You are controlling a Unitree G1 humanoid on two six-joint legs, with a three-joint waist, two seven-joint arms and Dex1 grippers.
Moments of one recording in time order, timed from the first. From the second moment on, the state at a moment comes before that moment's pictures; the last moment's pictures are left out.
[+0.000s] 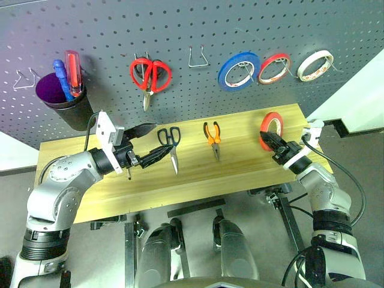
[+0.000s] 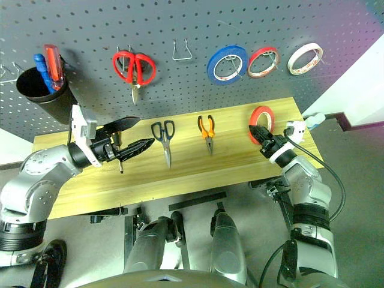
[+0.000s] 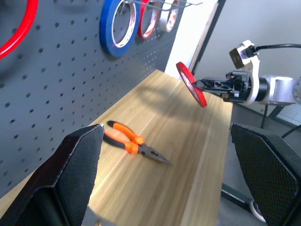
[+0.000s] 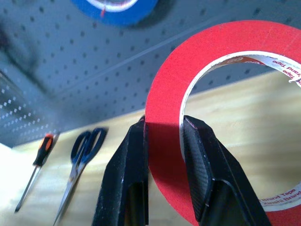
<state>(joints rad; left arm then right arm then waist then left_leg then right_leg) -0.25 0.60 0.14 -0.32 -0.66 0.51 -0.82 -0.40 -0.38 -0.40 0.40 0.58 0.33 0.81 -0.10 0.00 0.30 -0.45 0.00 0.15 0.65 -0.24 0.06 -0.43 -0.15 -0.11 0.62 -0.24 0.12</state>
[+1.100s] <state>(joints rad) -0.33 0.57 0.10 -0.28 -0.64 0.49 -0.85 -0.57 -0.38 -0.35 0.37 0.59 0.16 0.80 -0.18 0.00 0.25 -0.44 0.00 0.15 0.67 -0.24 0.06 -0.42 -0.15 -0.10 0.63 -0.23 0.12</state>
